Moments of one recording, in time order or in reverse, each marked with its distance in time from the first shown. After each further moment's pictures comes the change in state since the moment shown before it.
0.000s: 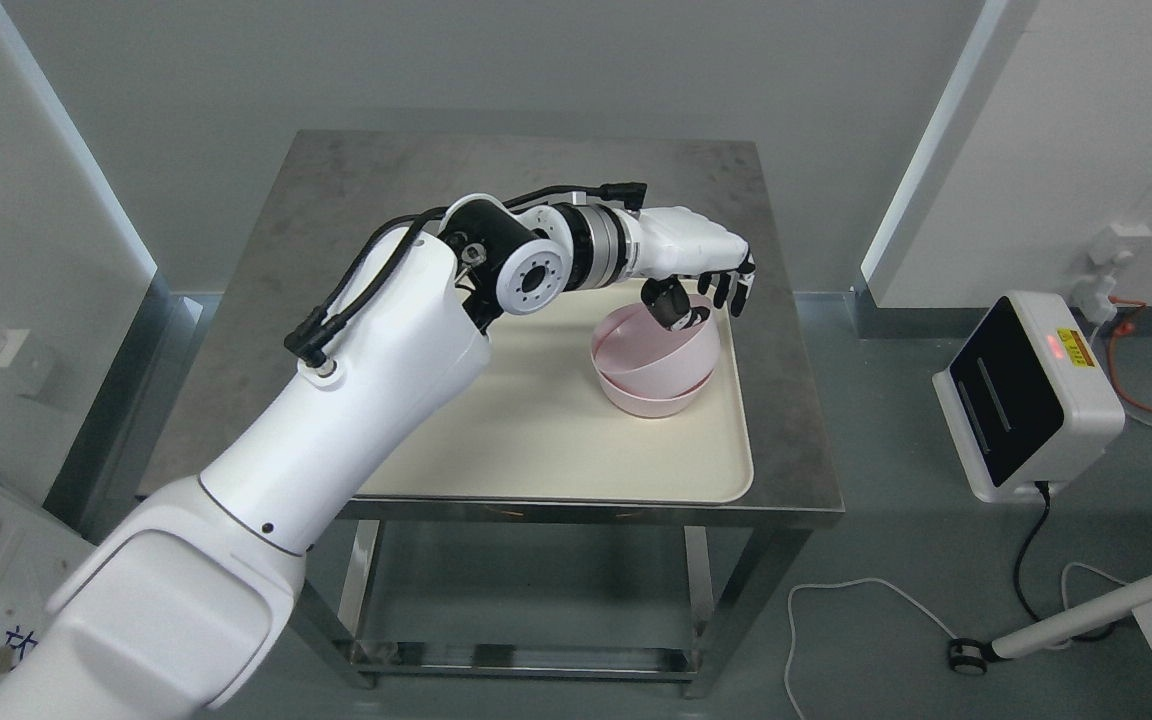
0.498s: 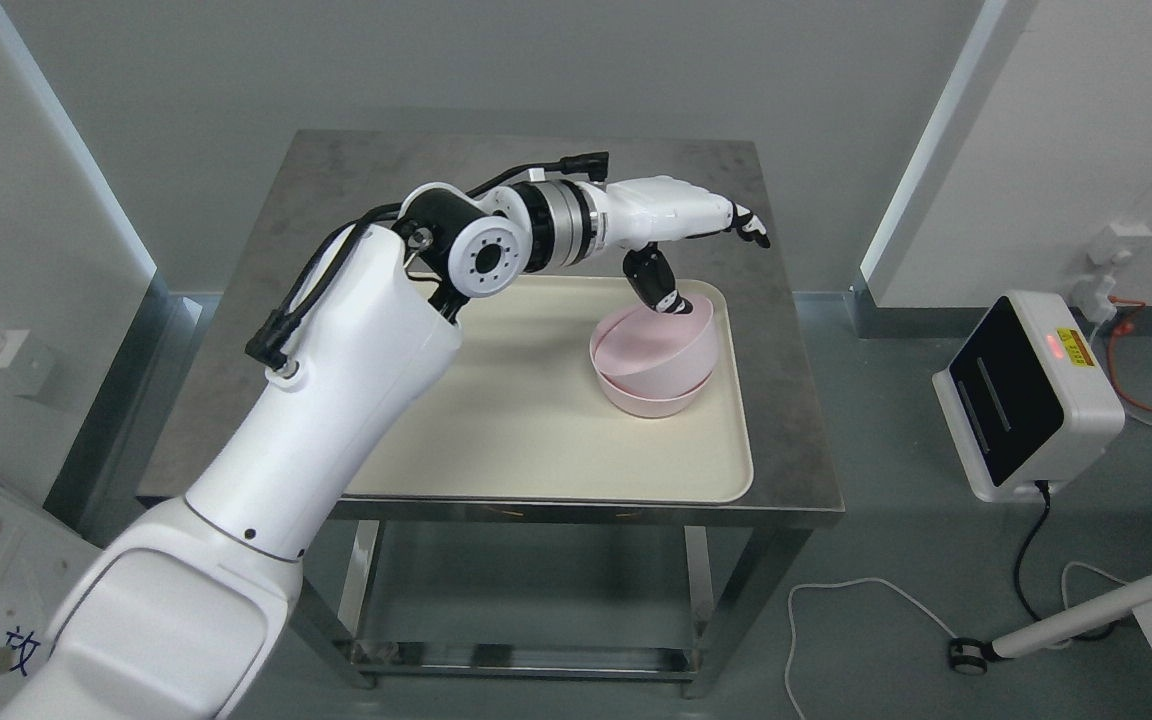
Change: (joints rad) left arm 0.090 -0.002 0.223 -0.028 0.094 -0.106 0.010; right arm 0.000 0.000 0.000 0.000 0.000 0.000 0.000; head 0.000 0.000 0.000
